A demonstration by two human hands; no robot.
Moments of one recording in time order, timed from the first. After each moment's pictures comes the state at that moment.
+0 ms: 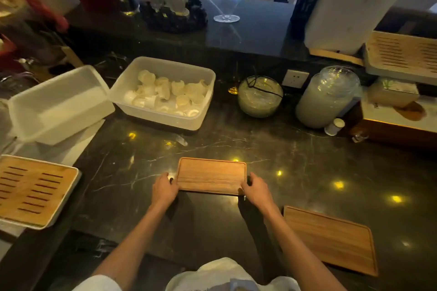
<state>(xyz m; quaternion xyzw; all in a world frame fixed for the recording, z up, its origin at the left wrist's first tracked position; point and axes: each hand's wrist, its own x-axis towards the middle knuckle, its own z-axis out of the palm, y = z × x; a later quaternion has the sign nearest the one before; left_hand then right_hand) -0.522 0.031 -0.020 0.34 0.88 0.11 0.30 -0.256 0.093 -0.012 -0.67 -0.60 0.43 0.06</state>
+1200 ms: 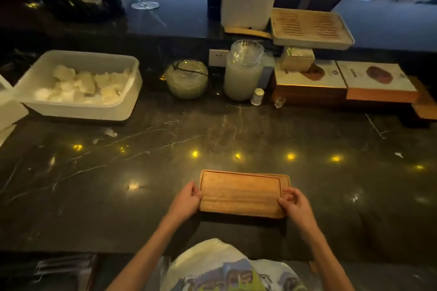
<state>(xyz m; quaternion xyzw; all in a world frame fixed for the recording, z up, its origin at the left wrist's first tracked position) -0.263 -0.016 -0.028 0.47 0.70 0.16 0.51 0.047 -0.038 -0.013 -0.74 -0.35 0.48 0.31</state>
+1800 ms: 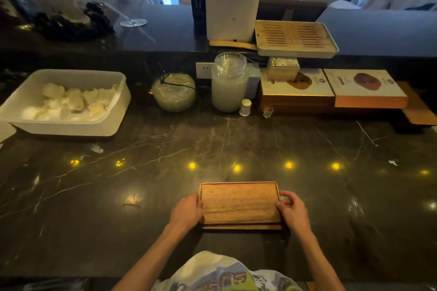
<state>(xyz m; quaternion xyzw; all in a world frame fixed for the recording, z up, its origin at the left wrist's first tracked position) -0.217 0.010 -0.054 0.63 0.71 0.04 0.32 0.089 0.000 -0.046 -0.77 -0.38 0.42 0.28</state>
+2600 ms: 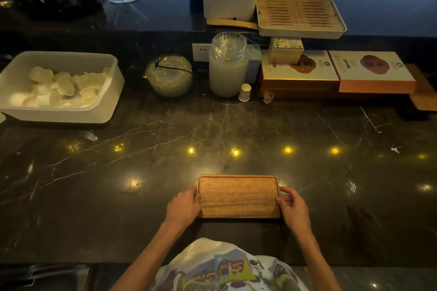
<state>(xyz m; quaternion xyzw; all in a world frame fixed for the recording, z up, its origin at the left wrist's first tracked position) -0.216 -0.007 -0.055 0.64 0.70 0.04 0.32 0.090 -0.027 -0.053 -0.77 -0.40 0.42 0.29</state>
